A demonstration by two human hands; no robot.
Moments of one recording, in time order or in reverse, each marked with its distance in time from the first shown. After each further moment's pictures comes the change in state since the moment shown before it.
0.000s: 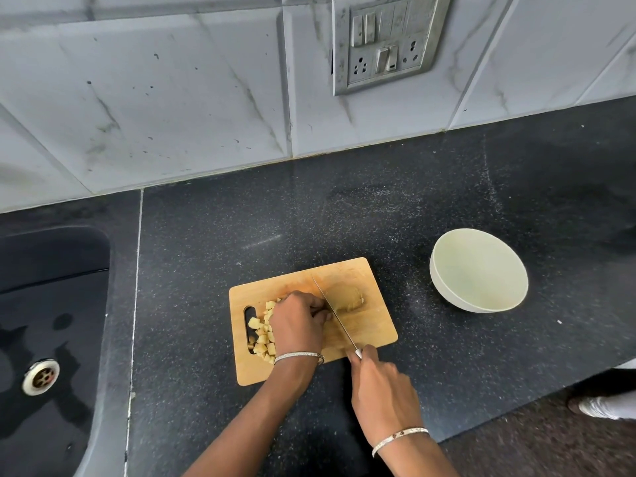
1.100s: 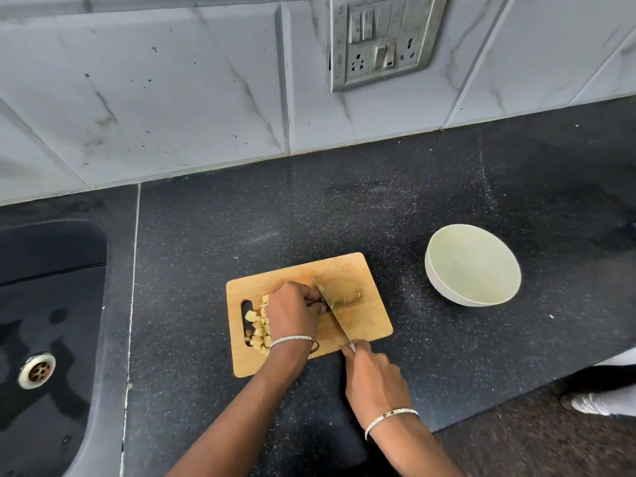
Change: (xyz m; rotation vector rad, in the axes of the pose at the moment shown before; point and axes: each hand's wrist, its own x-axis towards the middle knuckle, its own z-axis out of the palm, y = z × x) left_hand 0.003 0.006 -0.006 -0.002 -0.019 -0.059; right_hand 0.008 0.006 0.013 0.047 -0.040 0.029
